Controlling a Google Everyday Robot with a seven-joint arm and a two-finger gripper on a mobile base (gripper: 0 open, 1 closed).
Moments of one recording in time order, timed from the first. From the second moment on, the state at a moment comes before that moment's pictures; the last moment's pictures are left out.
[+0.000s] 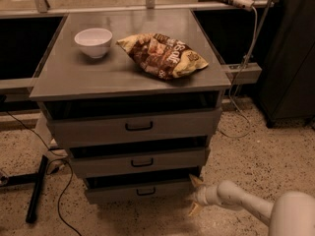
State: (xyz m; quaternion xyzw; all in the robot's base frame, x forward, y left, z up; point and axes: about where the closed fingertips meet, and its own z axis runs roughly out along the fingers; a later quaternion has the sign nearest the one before) arm 0.571 -0.180 0.184 -0.64 0.68 0.08 0.35
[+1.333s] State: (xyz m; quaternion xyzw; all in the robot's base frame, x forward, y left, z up) arm 0.631 -0.160 0.156 -0.65 0.67 0.09 0.35
